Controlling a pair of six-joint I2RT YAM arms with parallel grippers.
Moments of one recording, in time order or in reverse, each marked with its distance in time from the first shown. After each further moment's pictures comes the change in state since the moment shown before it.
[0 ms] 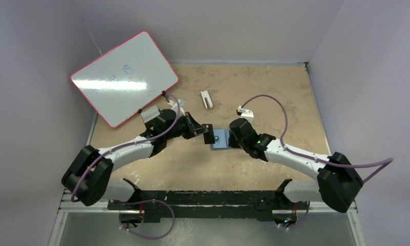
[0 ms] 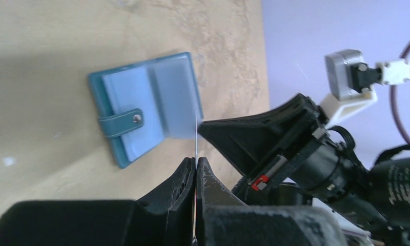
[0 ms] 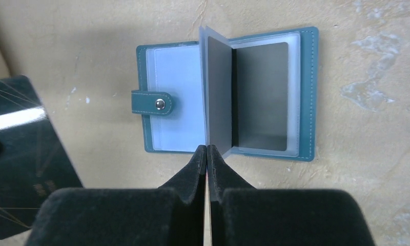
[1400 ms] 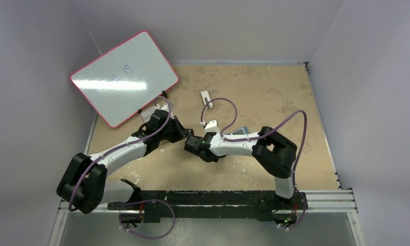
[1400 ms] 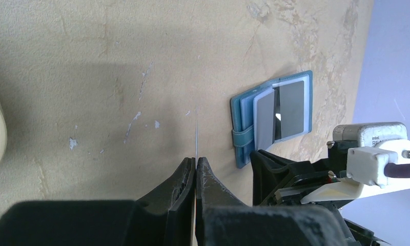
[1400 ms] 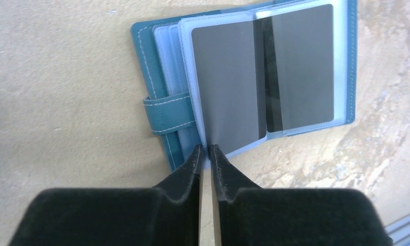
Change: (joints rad) left arm 0.089 -0.048 -0.009 -0.286 -0.136 0.109; right arm 0.304 0.632 0.507 -0.612 0.408 0.199
